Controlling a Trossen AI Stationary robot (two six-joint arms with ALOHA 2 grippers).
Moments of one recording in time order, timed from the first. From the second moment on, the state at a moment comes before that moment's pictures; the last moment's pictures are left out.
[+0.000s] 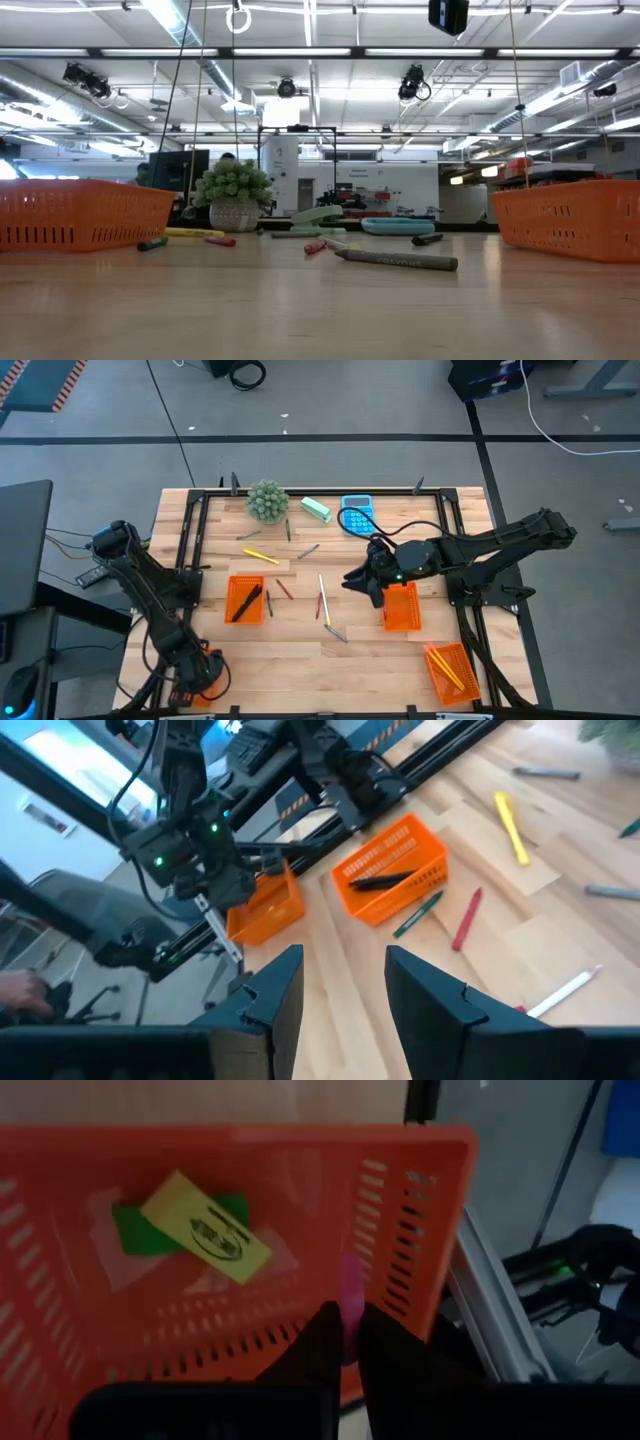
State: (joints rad) left arm -1.02 1.42 0.80 -0.56 0.38 -1.04; right arm 0.24 1.23 1.04 -0.19 0.17 0.76
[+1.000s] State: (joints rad) left arm -1.01 1.42 0.72 -0.47 0.31 -1.12; right arm 0.24 1.23 1.04 -0.19 0.21 0.76
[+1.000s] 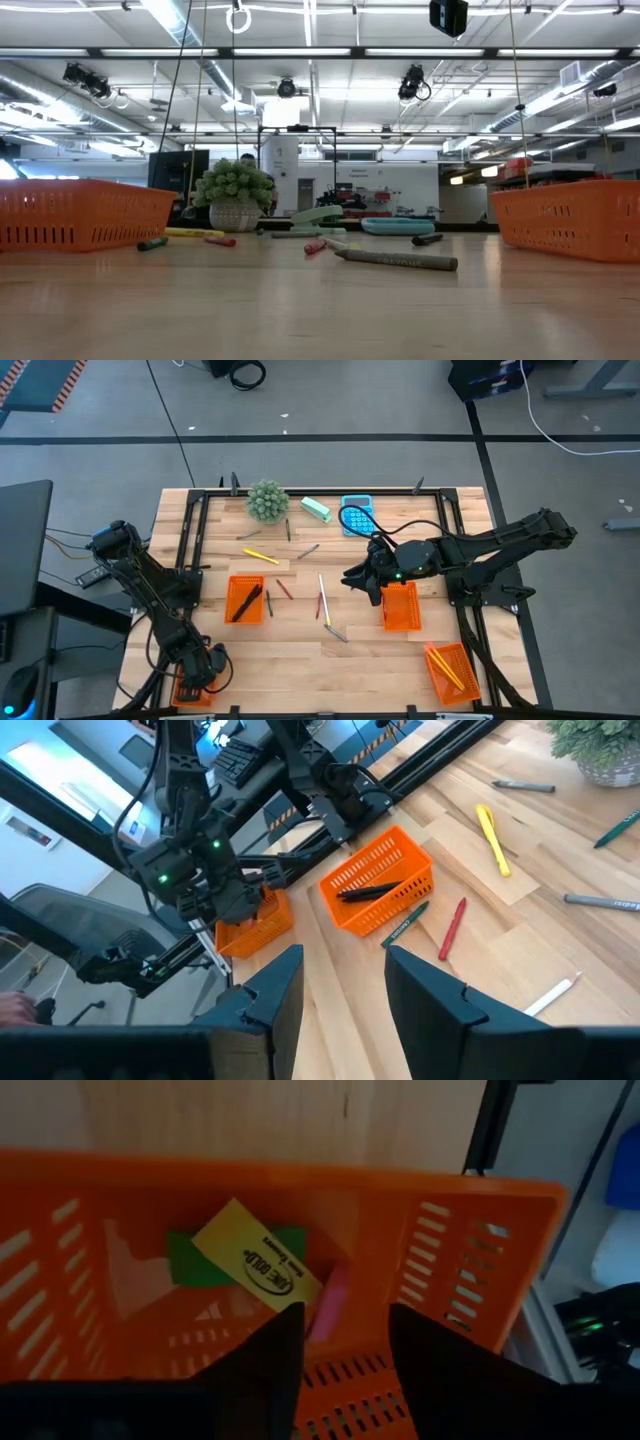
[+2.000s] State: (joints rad) left arm -0.93 1.42 1.12 -1.03 0.14 -1.13; right arm 0.24 1.23 1.04 -0.19 0.21 0.79
